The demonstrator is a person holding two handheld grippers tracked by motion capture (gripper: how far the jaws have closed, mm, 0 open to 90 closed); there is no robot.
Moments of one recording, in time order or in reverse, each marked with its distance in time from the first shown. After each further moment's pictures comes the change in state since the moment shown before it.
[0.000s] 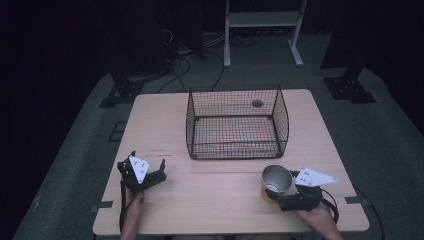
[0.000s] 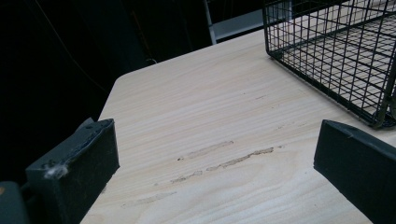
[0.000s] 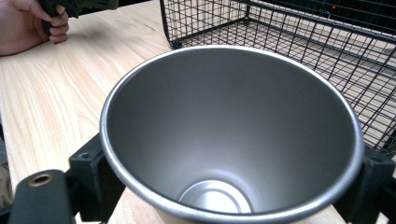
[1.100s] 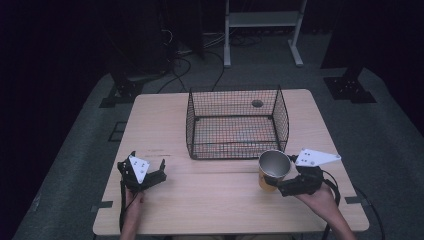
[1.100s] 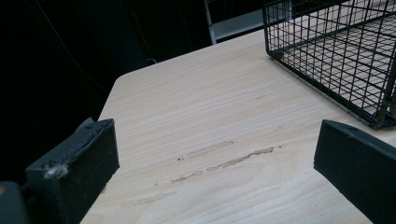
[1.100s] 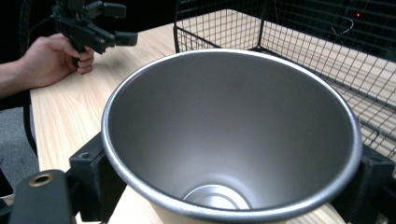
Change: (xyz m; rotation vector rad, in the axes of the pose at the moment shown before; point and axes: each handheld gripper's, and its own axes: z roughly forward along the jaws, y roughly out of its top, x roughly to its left) left arm 0.000 0.000 0.000 0.000 -0.001 0.000; right arm -0.013 0.056 -0.004 -0.008 0.088 -0.005
